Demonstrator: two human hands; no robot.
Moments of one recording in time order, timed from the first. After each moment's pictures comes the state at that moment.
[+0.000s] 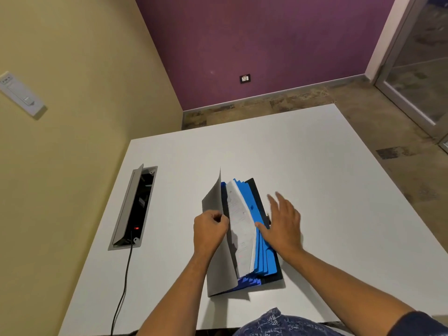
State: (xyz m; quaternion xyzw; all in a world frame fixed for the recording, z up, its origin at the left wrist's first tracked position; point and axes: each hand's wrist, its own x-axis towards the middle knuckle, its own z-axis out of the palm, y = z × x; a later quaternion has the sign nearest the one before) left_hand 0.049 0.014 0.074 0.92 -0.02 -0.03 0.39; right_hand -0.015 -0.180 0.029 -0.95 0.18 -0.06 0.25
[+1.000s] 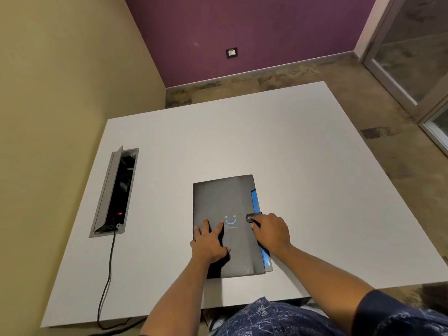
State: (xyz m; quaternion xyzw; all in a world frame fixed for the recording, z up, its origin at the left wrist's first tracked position) left_hand 0.014 0.025 -0.015 0.93 -0.10 -0.35 0.03; right_hand -0.045 -0.181 -0.022 -0.94 0.18 0.10 0.26
